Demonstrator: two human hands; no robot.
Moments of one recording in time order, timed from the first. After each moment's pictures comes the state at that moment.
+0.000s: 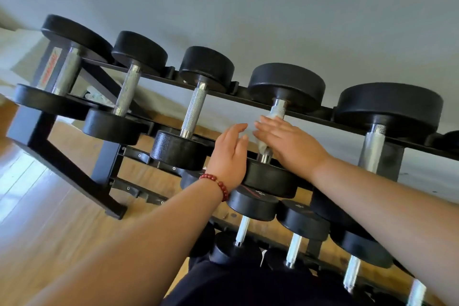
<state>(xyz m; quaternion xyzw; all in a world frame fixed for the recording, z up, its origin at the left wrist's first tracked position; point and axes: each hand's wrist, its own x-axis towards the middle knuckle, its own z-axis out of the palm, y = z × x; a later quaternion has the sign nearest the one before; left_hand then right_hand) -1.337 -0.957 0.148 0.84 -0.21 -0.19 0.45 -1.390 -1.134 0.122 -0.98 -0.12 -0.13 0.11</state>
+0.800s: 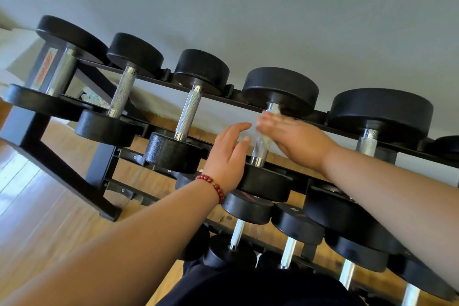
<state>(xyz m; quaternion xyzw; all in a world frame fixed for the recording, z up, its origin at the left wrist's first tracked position) -1.339 -0.964 0.157 0.83 -0.24 -0.18 0.48 -1.385 -1.169 0.139 -0.97 -0.14 -0.10 0.17</state>
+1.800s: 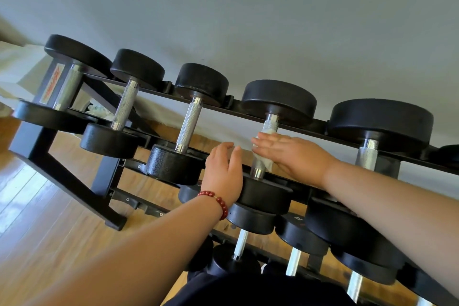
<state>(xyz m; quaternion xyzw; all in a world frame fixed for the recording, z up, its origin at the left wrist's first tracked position) -1.343 -0.973 0.150 0.87 -0.11 -0.17 0.44 -1.392 -1.174 0.129 -0.96 -0.20 -0.06 0.19</state>
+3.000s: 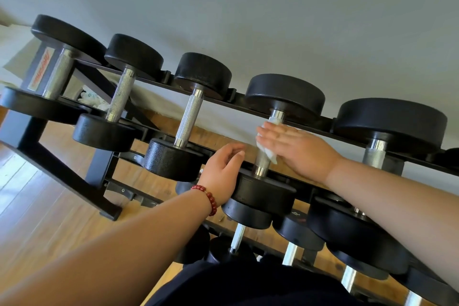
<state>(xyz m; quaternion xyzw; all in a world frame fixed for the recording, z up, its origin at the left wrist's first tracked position) -1.328 -0.958 0.139 0.81 -0.14 -0.26 0.50 -1.382 -1.178 0.121 -0.97 -0.19 -0.08 0.14</state>
